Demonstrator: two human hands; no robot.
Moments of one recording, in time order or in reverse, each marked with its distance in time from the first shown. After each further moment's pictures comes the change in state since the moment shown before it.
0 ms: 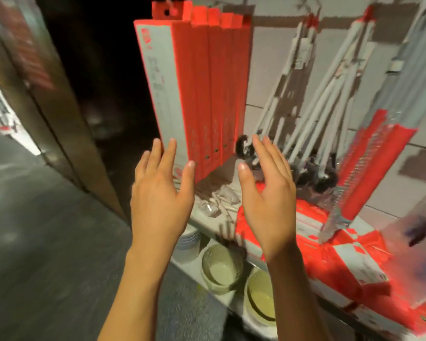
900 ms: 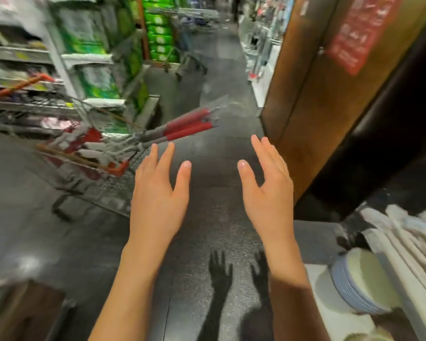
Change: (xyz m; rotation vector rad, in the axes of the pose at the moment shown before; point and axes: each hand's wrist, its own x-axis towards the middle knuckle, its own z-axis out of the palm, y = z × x) left_hand -0.130 -0.367 -0.376 0.268 0.499 -0.793; right_hand -0.208 -0.323 0.415 0.445 -0.901 -0.258
